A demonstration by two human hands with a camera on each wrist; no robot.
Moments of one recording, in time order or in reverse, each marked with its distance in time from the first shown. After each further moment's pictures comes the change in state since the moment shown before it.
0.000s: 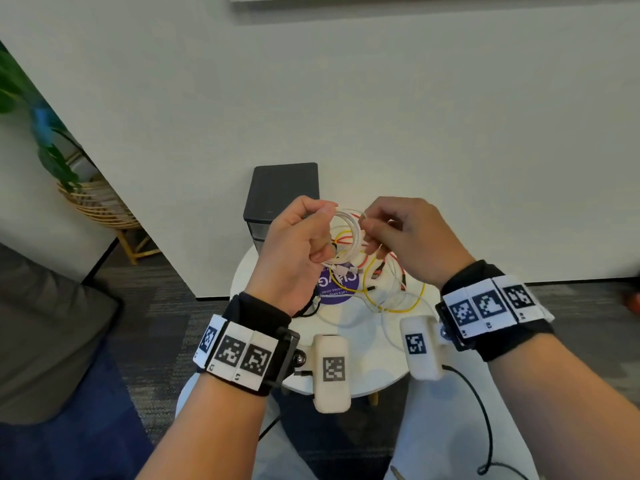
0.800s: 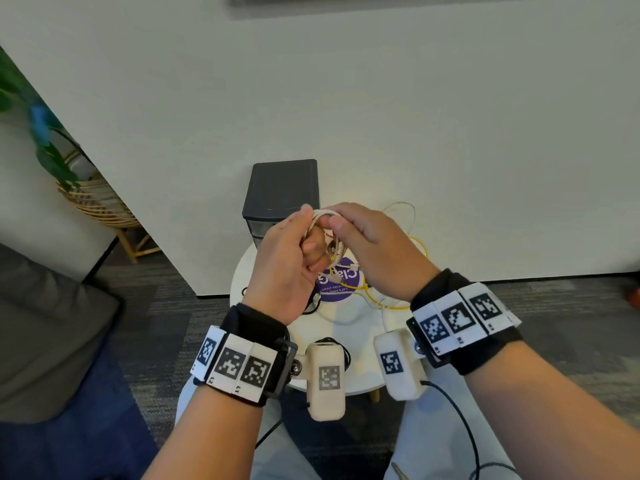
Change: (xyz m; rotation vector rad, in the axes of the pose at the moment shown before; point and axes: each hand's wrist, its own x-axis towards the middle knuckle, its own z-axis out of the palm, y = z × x) left_hand -0.006 -0.006 -0.008 -0.016 0.020 -0.044; right_hand -0.003 -0.017 0.039 -0.039 -0.072 -0.156
